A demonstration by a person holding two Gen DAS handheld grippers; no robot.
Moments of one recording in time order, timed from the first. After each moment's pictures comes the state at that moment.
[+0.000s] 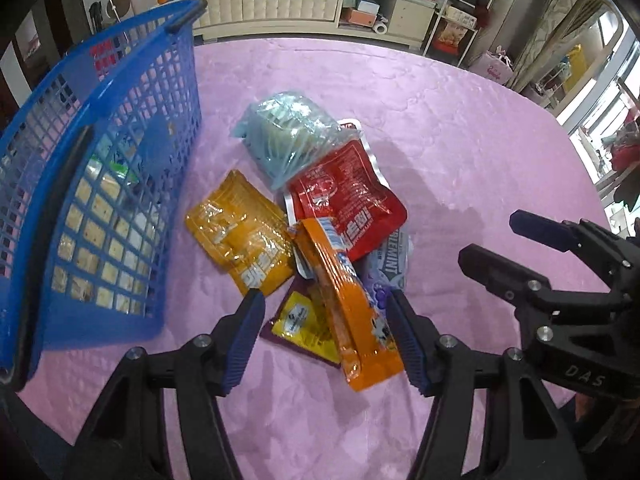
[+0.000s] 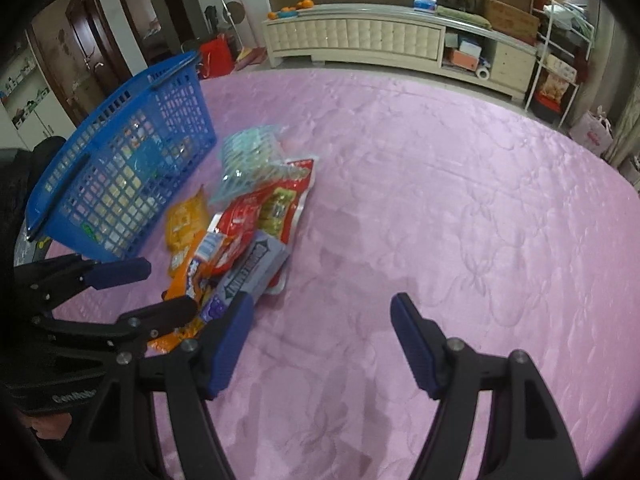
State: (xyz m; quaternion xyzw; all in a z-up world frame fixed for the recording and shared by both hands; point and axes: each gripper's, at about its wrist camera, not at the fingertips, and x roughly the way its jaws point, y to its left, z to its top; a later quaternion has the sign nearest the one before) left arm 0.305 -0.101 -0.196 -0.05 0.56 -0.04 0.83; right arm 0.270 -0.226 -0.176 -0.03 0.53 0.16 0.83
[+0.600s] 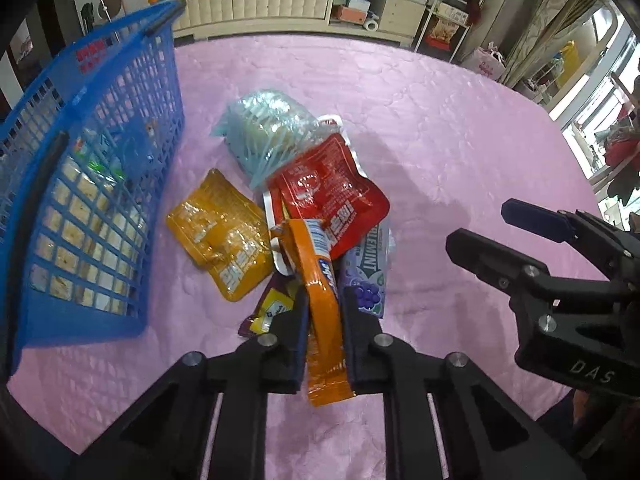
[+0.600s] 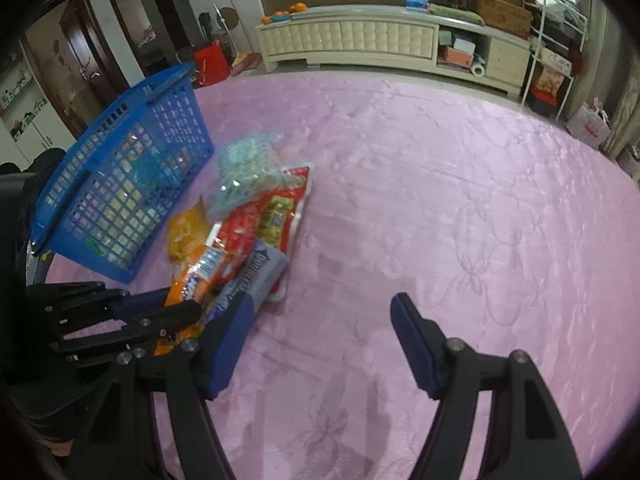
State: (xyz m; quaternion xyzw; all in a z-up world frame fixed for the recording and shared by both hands) left arm 0.301 -0.107 -0.193 -0.05 0.56 -0.05 0.83; right arm 0.272 -0.230 -0.168 -0.02 0.52 0.16 0.84
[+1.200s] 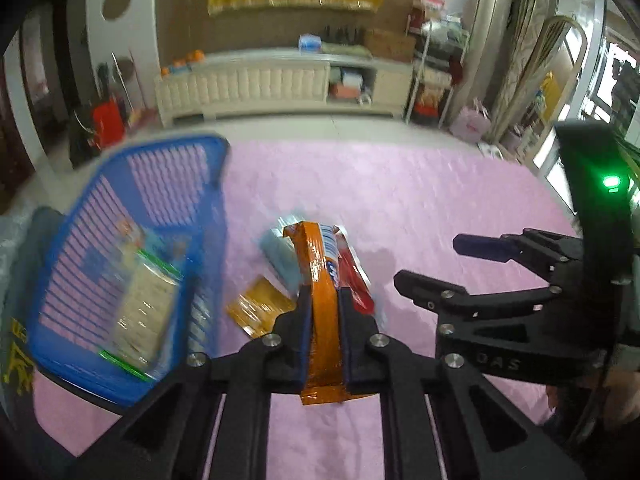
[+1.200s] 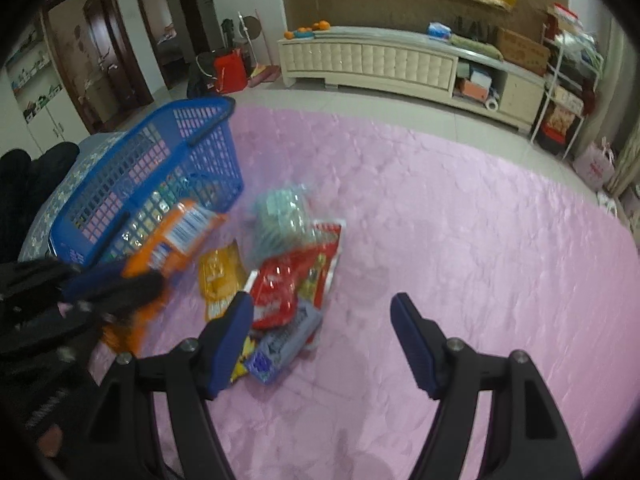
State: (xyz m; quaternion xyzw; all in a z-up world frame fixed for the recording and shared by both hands) left arm 0.282 -0.079 -0.098 -0.02 0.43 -0.05 0.90; right arm 0.293 -0.194 -0.122 -0.05 0.50 0.18 0.85
